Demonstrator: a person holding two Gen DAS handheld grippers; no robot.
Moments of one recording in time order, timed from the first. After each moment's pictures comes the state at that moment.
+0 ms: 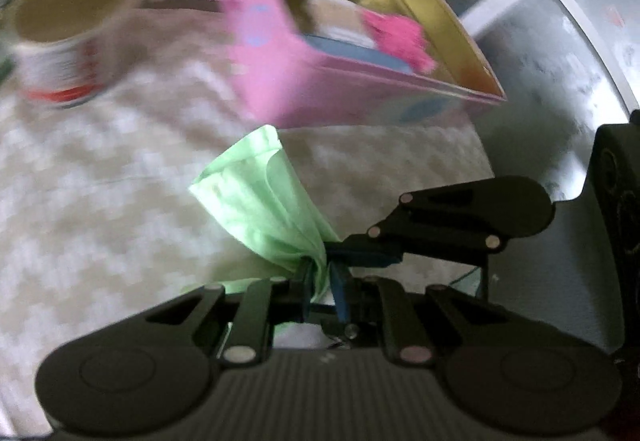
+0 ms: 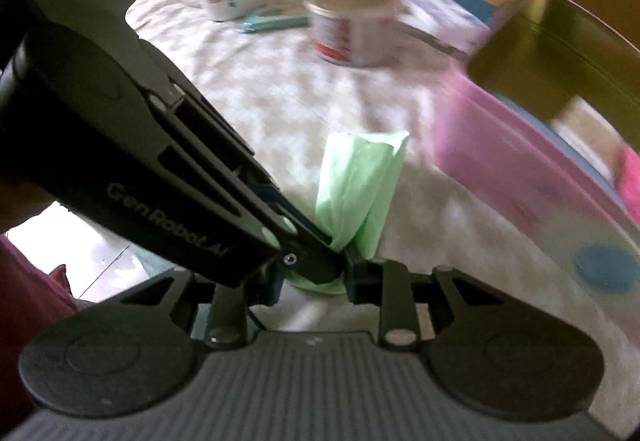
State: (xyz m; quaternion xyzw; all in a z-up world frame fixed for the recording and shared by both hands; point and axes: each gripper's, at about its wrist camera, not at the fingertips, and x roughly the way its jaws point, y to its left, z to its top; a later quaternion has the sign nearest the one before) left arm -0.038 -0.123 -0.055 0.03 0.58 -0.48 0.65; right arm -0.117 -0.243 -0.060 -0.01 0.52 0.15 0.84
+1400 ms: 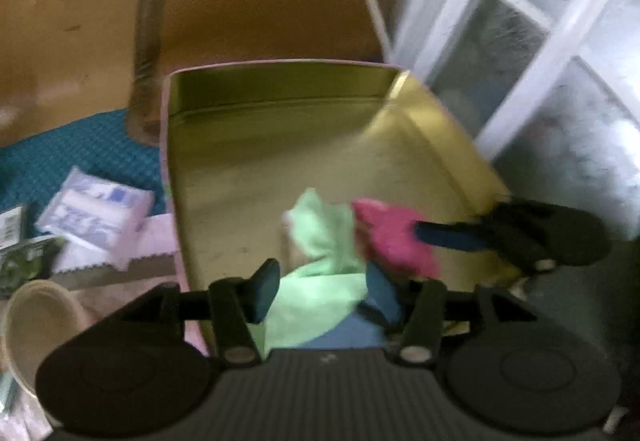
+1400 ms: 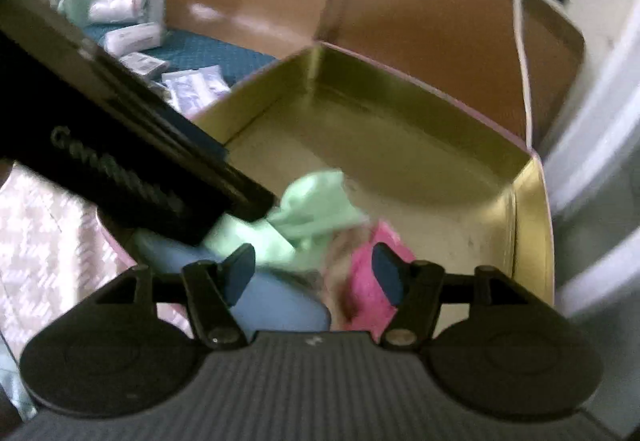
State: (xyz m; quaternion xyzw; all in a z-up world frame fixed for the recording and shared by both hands) left arm 0.012 -0.267 0.028 0.09 0.46 -0.46 0.75; right arm -0.060 -0.370 -0.008 -0.05 0.45 -0.04 0.89
